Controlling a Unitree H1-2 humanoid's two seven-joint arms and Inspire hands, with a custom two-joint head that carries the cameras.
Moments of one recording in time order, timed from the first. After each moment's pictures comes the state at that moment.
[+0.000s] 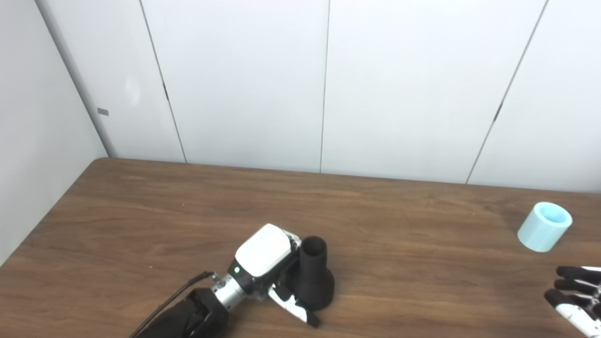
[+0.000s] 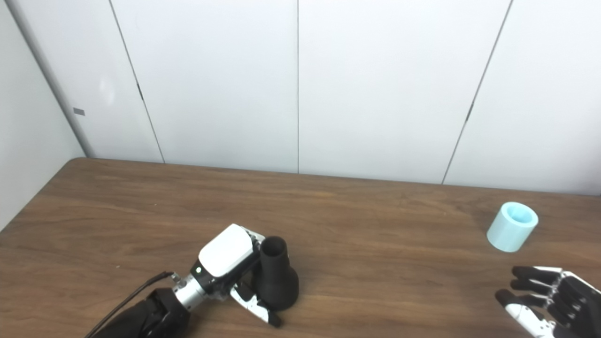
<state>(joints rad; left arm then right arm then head) -0.34 0.38 -0.55 0.30 0.92 -0.45 0.34 0.22 -0.20 -0.32 -0.64 0.05 0.35 -0.02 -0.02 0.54</state>
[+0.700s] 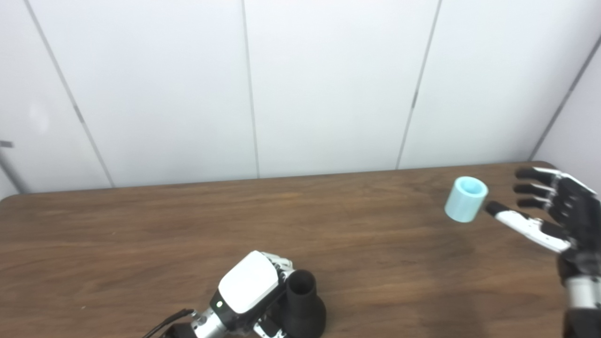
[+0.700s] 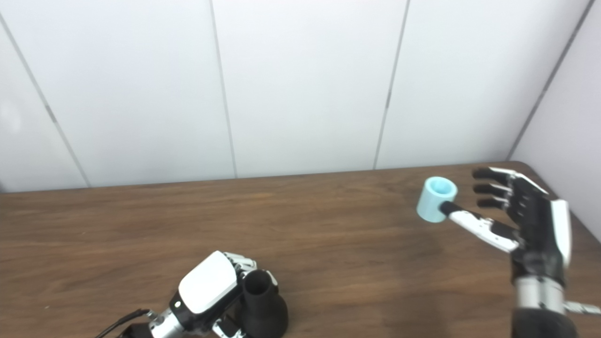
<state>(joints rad) -0.40 0.38 -0.77 0.28 0.92 -0.45 0.43 -0.03 -0.21 -0.34 -0.60 -0.22 0.47 -0.11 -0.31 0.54</state>
